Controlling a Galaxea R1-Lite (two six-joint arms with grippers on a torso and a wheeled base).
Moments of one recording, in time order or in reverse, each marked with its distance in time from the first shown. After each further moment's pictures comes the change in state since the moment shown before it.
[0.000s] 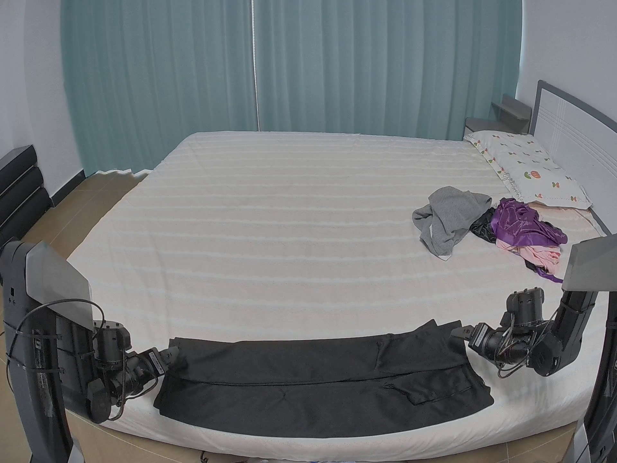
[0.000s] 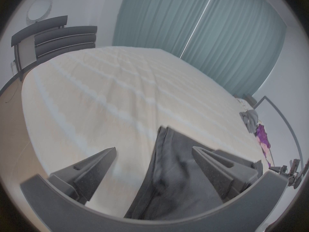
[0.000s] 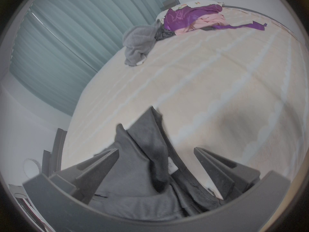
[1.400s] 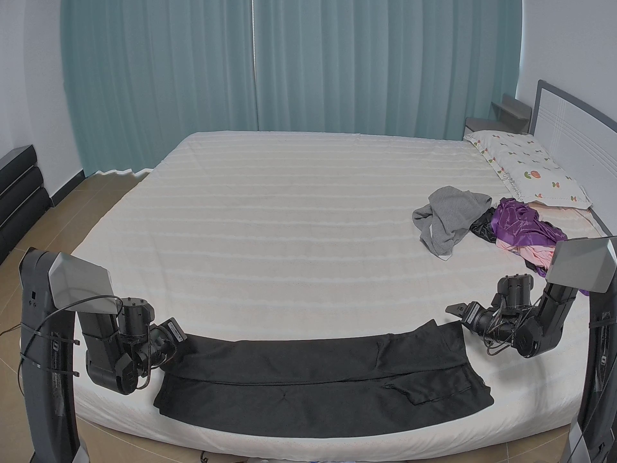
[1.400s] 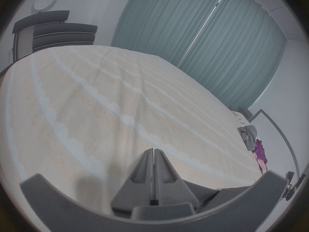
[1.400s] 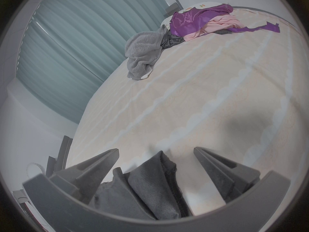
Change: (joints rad) left arm -0.014 0.123 -0.400 0.161 -0.004 -0.085; right arm -0.054 0.167 -0.276 -0.001 0.054 -0.009
